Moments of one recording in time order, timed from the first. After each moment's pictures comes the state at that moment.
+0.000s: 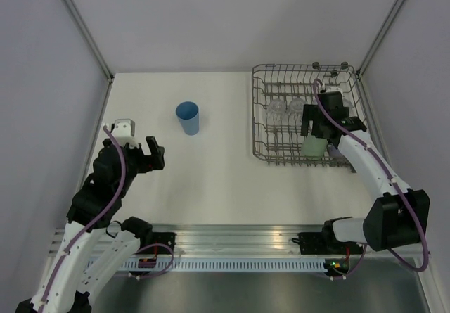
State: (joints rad) left arm -0.40 0.56 0.89 -0.72 -0.28 -0.27; right arm 0.17 1.33 1.09 -0.62 0.29 0.21
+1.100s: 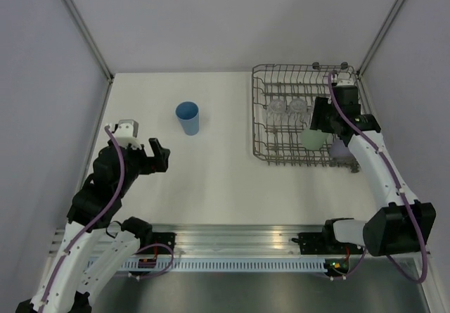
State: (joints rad) left arm -0.40 0.55 0.89 -0.72 -0.20 -0.28; right arm 0.09 1.30 1.16 -0.67 0.17 0.20
